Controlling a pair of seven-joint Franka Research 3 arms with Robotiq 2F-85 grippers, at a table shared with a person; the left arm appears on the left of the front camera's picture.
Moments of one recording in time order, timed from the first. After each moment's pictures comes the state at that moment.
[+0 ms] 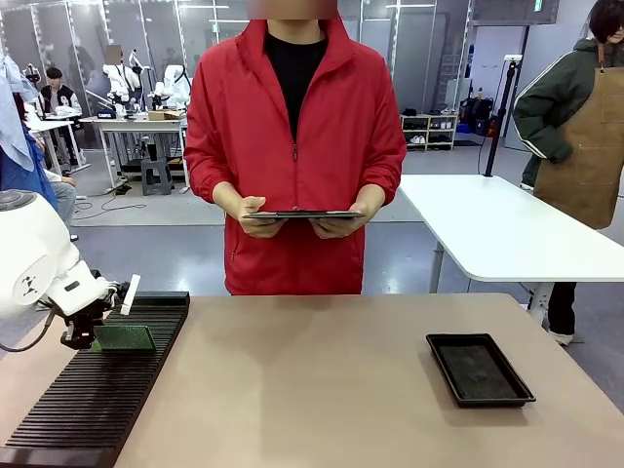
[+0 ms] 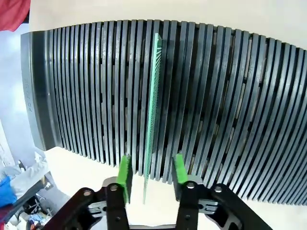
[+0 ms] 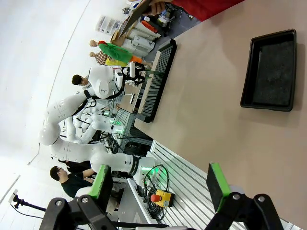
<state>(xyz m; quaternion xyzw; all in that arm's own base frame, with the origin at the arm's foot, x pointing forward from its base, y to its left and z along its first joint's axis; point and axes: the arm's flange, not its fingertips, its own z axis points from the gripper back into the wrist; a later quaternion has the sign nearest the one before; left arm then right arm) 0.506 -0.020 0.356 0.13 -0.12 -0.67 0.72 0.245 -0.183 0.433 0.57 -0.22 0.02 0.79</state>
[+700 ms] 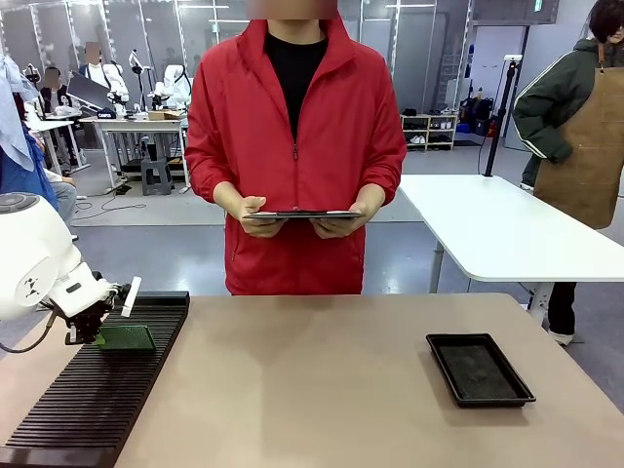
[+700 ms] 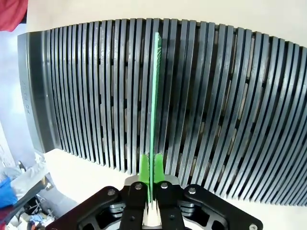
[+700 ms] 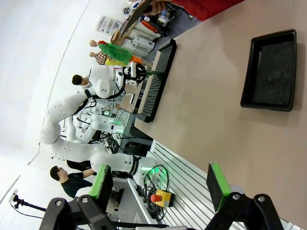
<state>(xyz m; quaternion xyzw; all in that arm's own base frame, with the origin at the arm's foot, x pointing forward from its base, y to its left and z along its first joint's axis) 0.509 -0.020 0.352 0.13 -0.11 -0.67 0.72 0.245 -0.183 0.433 0.57 -0.22 0.02 0.79</state>
